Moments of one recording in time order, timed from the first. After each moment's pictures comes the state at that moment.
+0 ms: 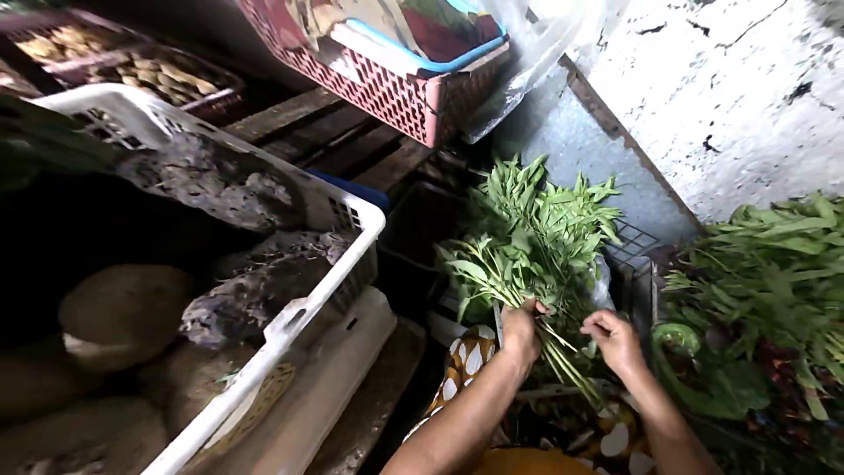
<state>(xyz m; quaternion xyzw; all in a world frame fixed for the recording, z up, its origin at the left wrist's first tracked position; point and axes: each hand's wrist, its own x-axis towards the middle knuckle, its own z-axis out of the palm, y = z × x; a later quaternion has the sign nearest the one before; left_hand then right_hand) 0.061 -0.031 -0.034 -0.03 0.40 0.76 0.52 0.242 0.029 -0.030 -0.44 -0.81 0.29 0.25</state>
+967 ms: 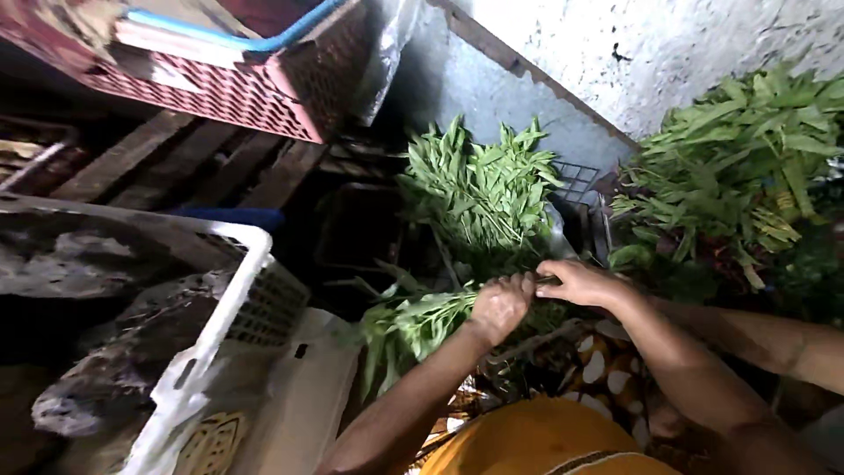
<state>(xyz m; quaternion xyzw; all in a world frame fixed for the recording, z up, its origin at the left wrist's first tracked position) 0.074 -0.051 -0.027 0.80 0.59 0.07 0.03 0.252 0.039 0.030 -0.41 -0.85 0.32 -0.05</state>
